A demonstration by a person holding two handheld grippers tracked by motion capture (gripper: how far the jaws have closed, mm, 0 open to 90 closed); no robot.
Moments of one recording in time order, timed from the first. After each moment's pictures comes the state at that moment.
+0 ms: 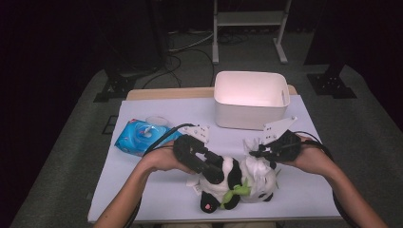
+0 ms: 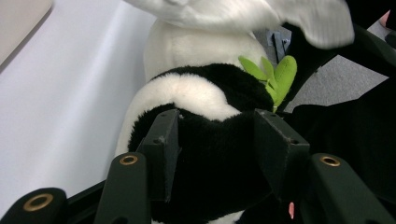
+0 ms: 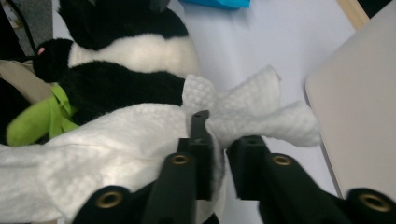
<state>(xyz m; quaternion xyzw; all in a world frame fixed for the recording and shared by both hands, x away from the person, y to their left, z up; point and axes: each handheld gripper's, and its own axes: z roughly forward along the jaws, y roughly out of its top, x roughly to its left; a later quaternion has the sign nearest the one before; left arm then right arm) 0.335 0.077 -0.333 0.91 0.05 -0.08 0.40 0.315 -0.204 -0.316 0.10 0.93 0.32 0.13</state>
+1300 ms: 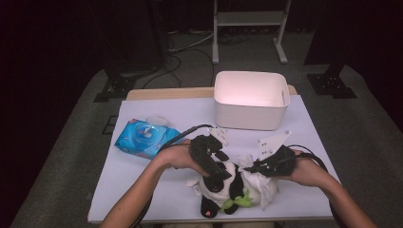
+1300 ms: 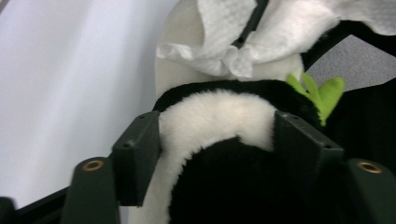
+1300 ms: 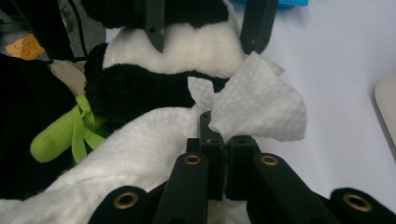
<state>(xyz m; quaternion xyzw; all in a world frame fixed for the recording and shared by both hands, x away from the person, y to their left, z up) 0.339 0.032 -0.341 0.94 0.04 -0.09 0.33 0.292 -0.192 -0.340 0.07 0.93 0.34 0.07</state>
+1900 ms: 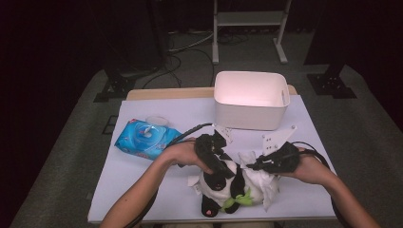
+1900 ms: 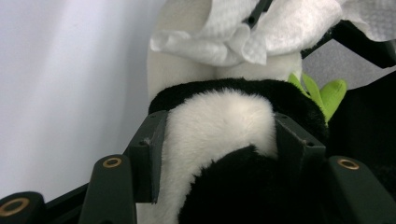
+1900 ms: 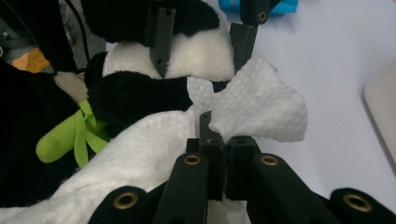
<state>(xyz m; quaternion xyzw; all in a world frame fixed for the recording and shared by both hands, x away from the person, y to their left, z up) 0.355 0.021 -0.346 0.94 0.04 -0.14 0.32 0.299 -0.203 -0.334 0.08 0.93 0.36 0.06</state>
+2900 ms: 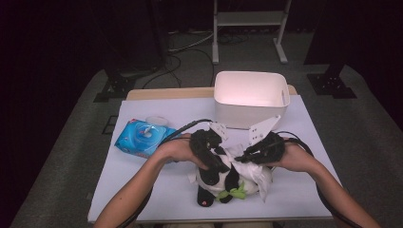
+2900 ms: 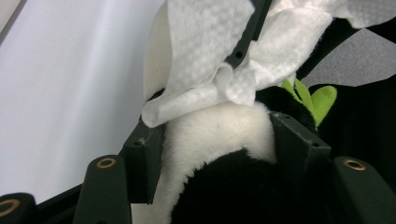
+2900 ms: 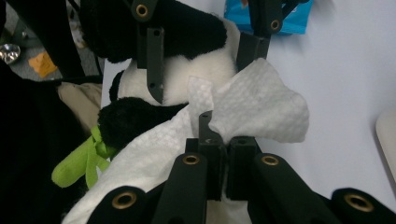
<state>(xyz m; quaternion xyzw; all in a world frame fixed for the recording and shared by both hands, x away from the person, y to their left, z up) 0.352 0.035 -0.336 0.94 0.04 -0.09 0.32 0.325 -0.173 -0.331 0.06 0.93 0.36 0.04</state>
